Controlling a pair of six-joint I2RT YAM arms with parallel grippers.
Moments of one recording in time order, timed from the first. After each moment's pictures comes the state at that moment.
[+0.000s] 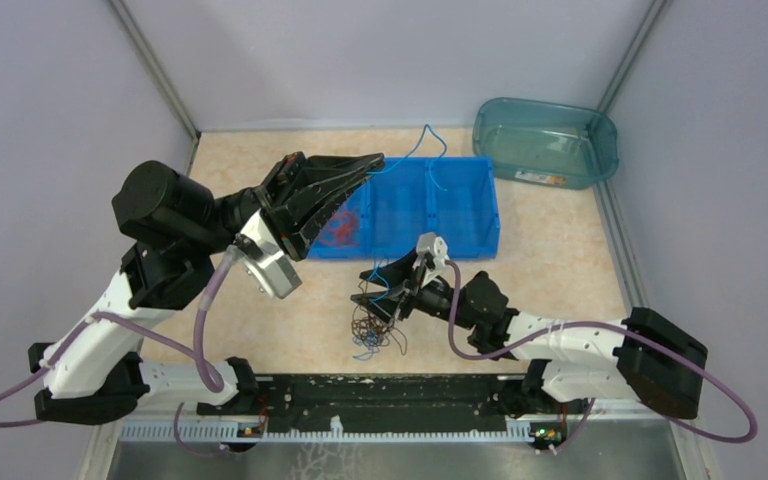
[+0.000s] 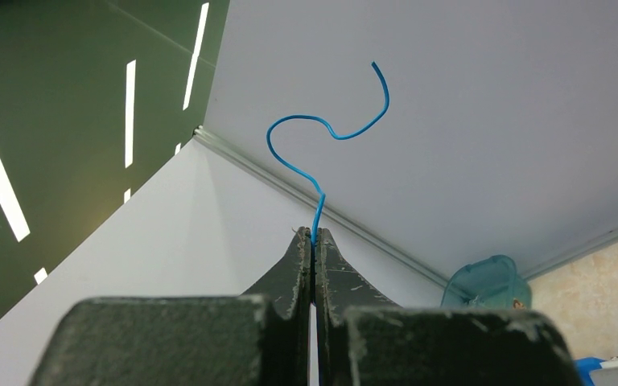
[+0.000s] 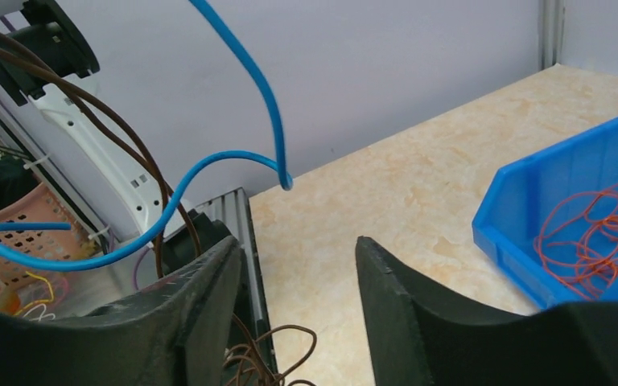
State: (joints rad) left arm -1.08 1.14 1.70 -0.13 0.41 0.95; right arm 1.08 1.12 0.40 0.99 -0.17 0.36
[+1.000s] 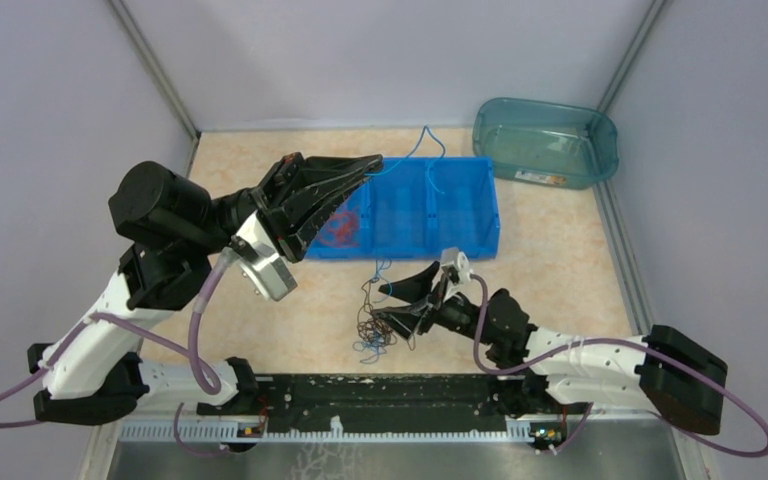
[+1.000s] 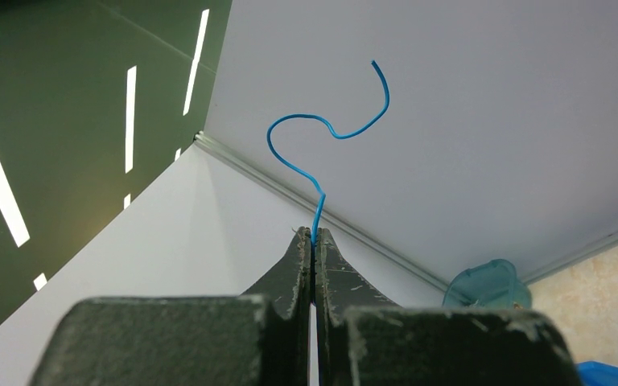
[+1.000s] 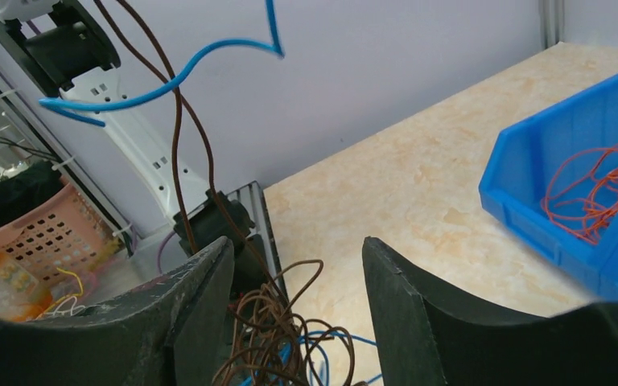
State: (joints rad) left arm -1.08 1.13 1.70 -0.13 0.42 0.96; right arm 1.09 0.97 0.22 1.05 -0.13 0.44
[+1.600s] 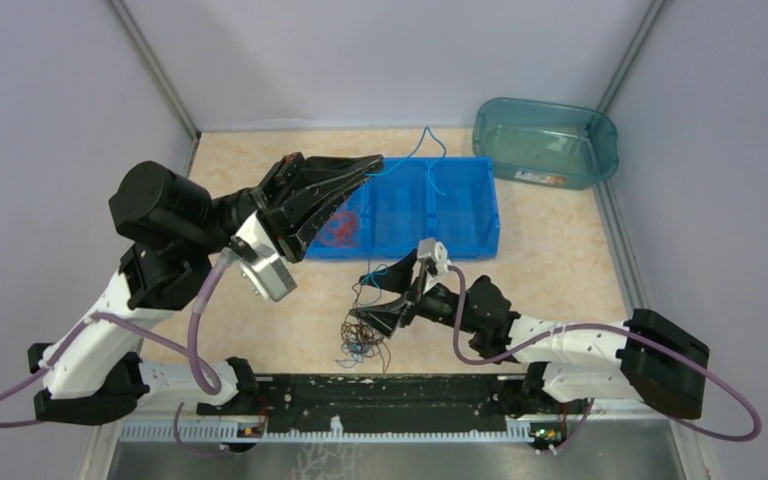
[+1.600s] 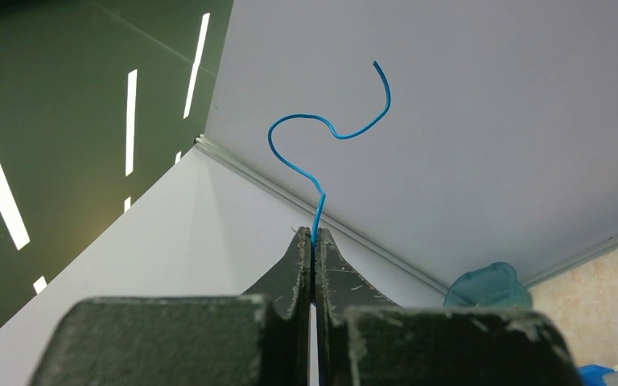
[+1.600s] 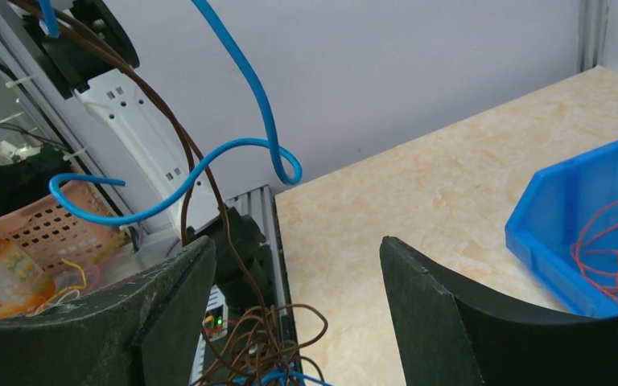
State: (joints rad) left arm -1.08 1.13 1.70 -0.12 0.43 0.96; right arm 1.11 1.10 0.38 1.02 -0.20 0.39
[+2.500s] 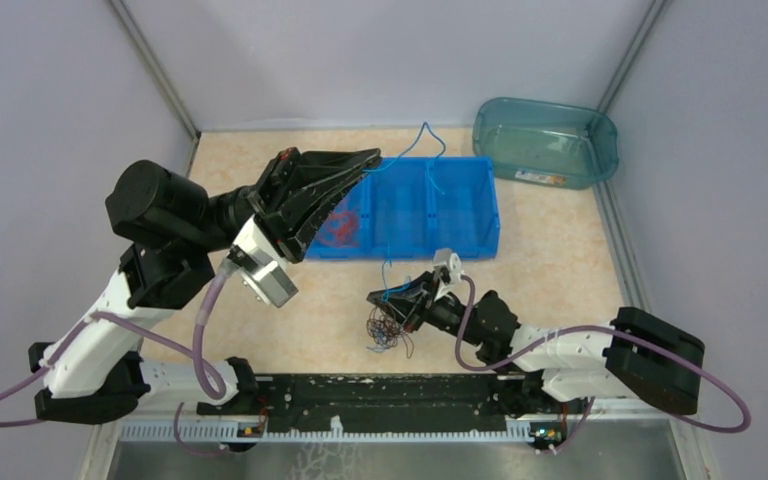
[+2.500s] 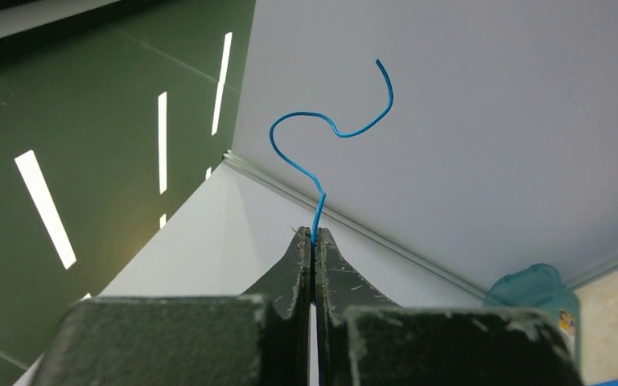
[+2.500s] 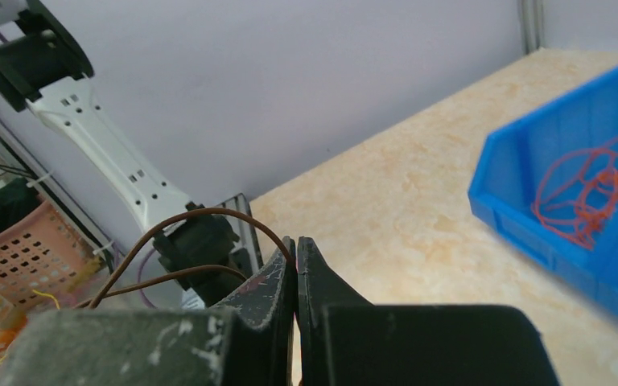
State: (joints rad) left arm -1.08 1.14 1.71 -0.10 0.44 1.03; right arm 1.12 1.16 0.26 1.22 -0.08 0.42
